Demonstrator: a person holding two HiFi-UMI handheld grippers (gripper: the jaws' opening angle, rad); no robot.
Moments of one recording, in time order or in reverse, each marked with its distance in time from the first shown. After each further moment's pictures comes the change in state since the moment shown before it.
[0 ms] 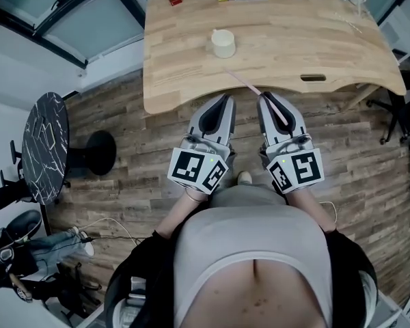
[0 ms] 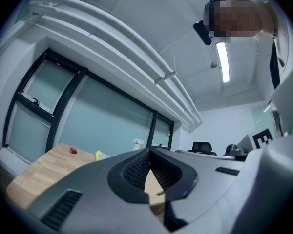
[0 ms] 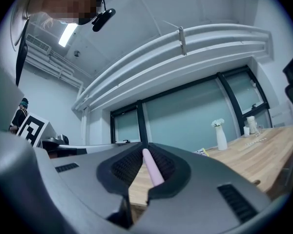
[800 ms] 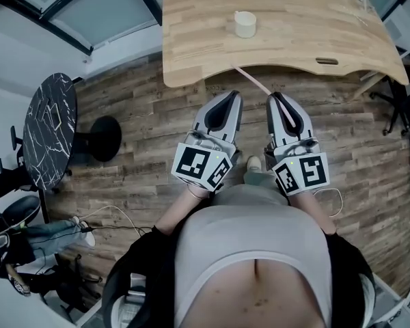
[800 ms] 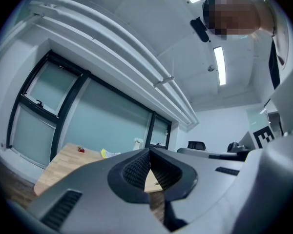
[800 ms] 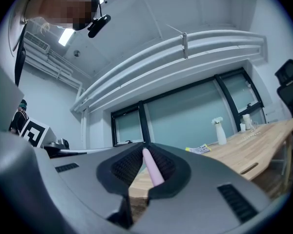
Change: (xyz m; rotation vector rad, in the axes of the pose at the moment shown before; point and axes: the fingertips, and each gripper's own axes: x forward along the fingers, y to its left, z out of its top) left arm -0.107 0.010 0.017 -0.003 0.015 -0.031; right arm -0.041 0.102 -0.003 0.022 -0.006 -0.049
